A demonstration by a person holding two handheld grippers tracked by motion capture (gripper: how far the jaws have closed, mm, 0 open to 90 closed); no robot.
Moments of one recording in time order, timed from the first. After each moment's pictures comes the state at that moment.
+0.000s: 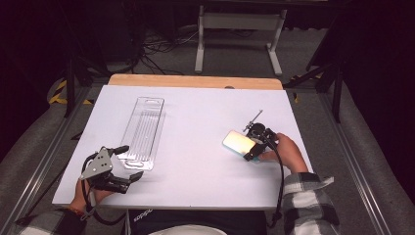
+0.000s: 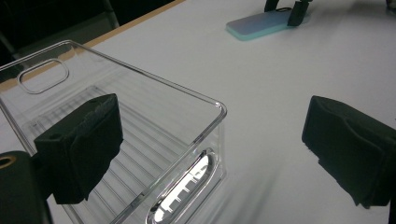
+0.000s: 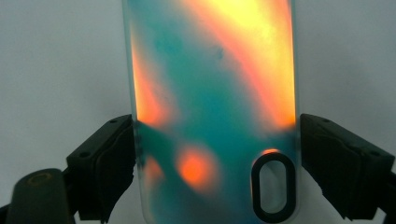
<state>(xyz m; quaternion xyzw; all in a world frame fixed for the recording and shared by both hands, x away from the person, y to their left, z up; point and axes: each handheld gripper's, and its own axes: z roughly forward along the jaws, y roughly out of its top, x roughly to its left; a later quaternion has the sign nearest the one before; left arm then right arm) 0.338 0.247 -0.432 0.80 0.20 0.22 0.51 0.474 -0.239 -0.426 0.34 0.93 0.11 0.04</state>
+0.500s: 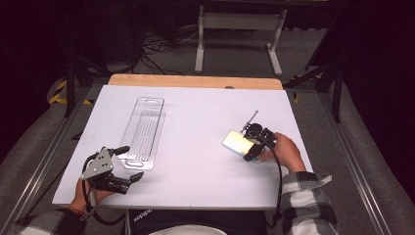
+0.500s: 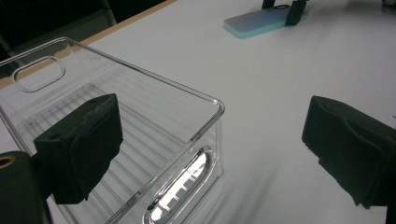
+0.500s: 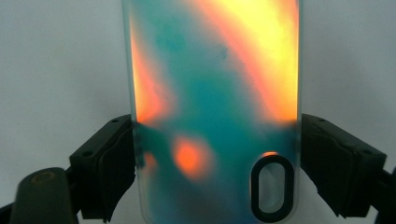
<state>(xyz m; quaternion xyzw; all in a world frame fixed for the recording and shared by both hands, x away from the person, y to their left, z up) 0.338 0.246 -0.433 0.81 0.20 0.21 0.51 0.474 -0.232 -0.427 0.33 0.94 0.08 0.05</state>
